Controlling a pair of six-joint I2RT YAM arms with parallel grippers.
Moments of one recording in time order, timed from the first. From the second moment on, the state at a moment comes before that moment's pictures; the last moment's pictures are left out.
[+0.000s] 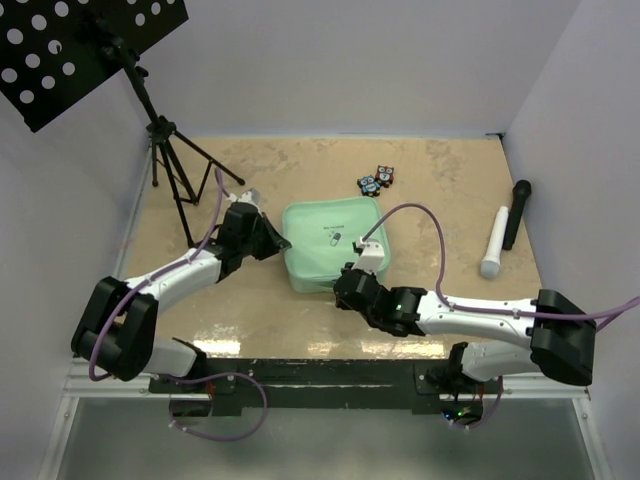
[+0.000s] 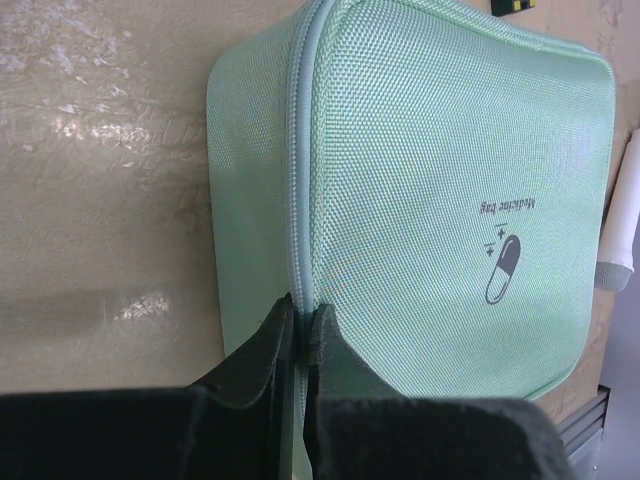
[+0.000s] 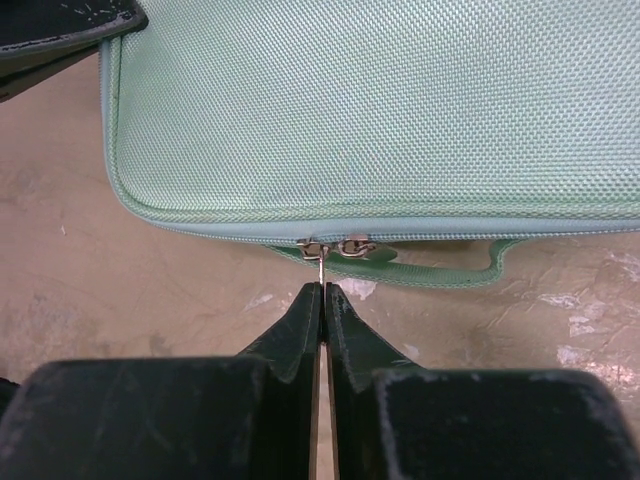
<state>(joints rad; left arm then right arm) -0.43 1.39 0.71 -0.01 0.08 -0.80 1.17 1.26 0.68 -0.19 0.61 0.98</state>
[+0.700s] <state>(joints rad) -0.37 1.17 0.74 -0.16 -0.07 -0.69 1.17 1.10 0.74 -0.21 0.62 0.84</state>
